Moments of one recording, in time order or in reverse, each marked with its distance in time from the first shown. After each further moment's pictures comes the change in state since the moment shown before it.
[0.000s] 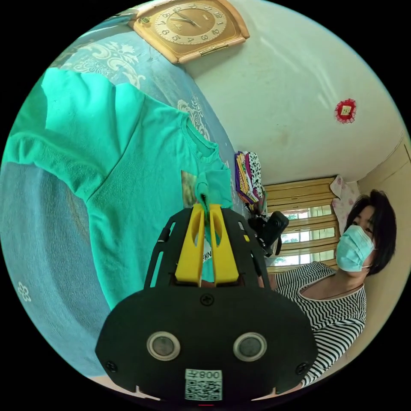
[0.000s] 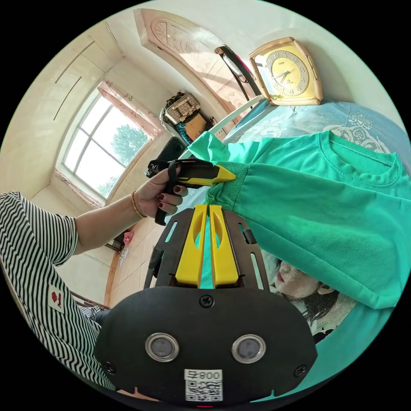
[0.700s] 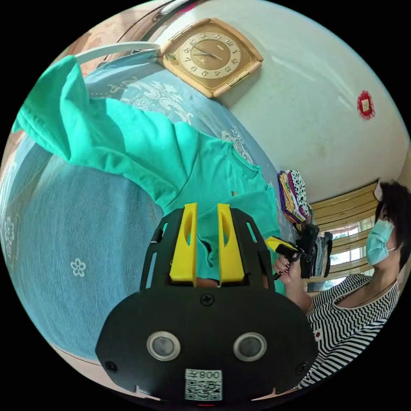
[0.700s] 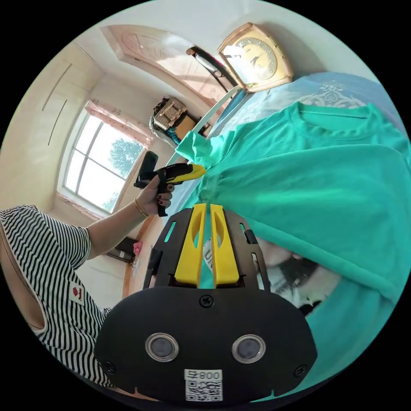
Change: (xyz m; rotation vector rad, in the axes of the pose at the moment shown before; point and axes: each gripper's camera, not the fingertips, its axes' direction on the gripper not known) left arm -0.045 0.026 0.033 0.183 -0.377 0.068; right arm 0.109 0.024 -0.070 0.061 0.022 0.172
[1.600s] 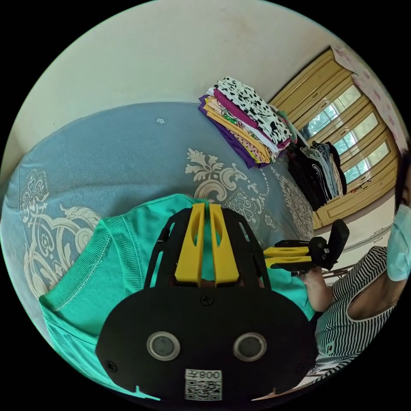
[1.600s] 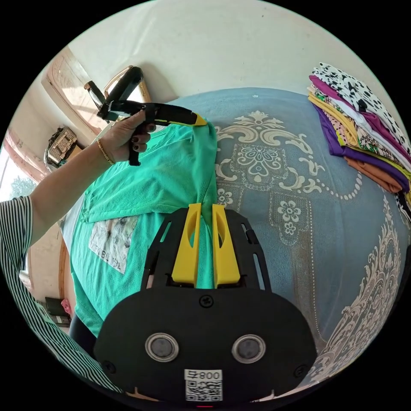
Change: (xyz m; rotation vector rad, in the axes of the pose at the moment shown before) left arm 0.165 -0.096 0.420 -0.368 0.127 0.725; right arm 0.069 0.011 -0.188 0.104 0.669 0.250
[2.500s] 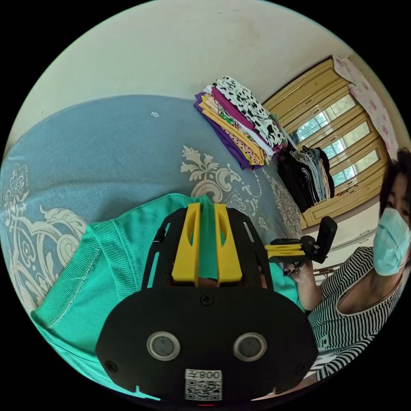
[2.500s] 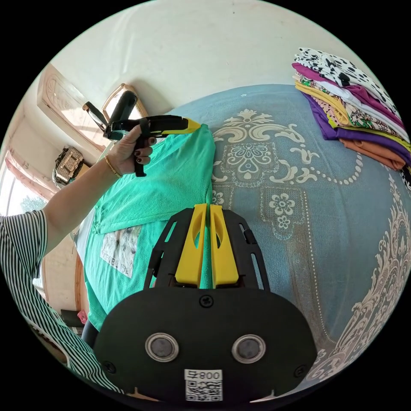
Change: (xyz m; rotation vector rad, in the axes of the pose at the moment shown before) left arm -0.131 0.036 0.104 -0.059 0.099 -0.028; right arm 0.020 -0.020 -0.112 0.039 -0.079 0.102
